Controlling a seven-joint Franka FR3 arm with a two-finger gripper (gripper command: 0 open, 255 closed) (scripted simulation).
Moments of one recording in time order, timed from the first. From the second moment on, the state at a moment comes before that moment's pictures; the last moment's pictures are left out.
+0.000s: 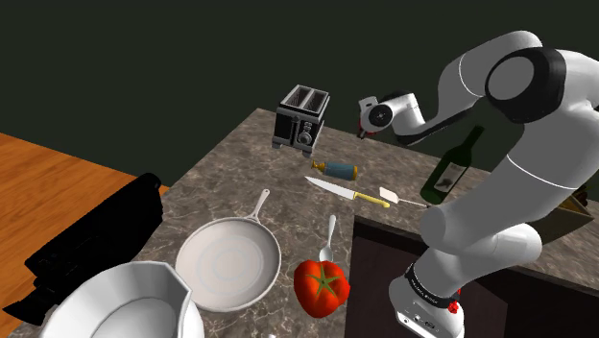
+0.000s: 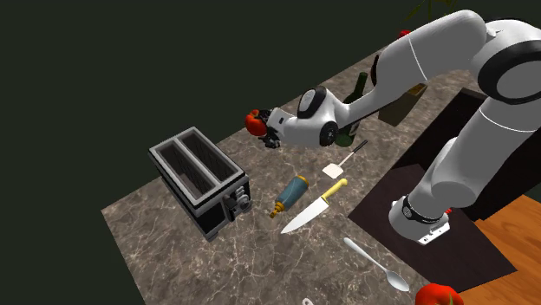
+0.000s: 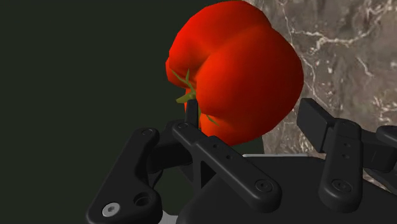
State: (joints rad) arm -0.91 0.01 0.29 -2.29 -1.97 2.70 0.89
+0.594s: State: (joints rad) arm -0.92 -0.07 0.28 -2.29 -1.81 2.75 0.72
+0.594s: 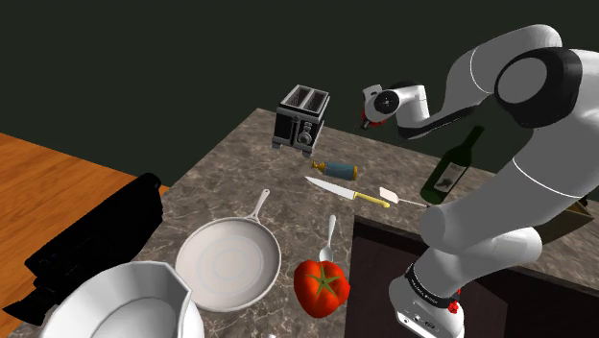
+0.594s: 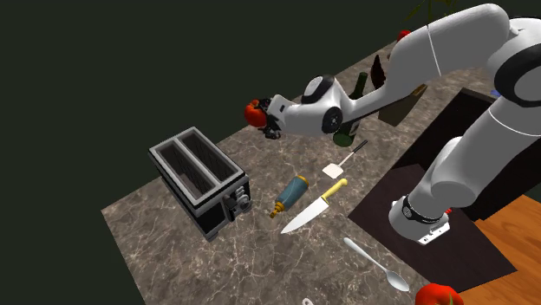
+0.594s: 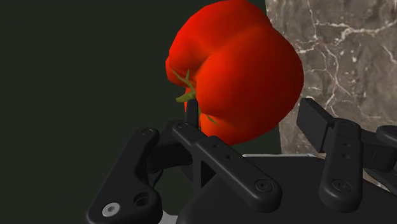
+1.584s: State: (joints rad) arm -0.78 -0.52 0.36 -2.68 -1.47 2.71 0.60
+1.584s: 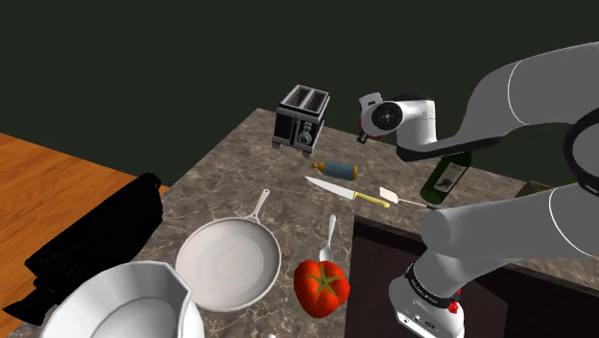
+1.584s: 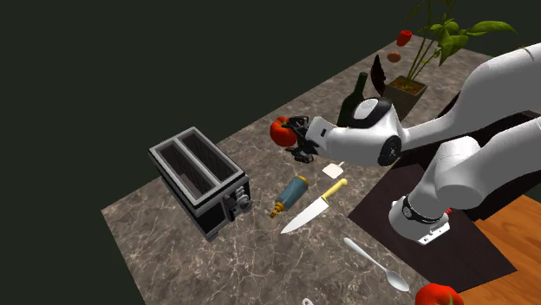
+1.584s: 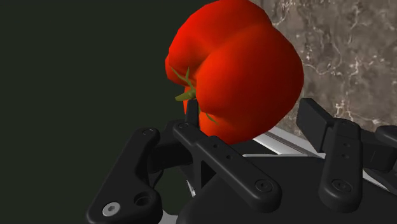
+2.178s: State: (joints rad) arm -0.45 -0.86 0.42 -2.91 -1.02 2.50 0.39
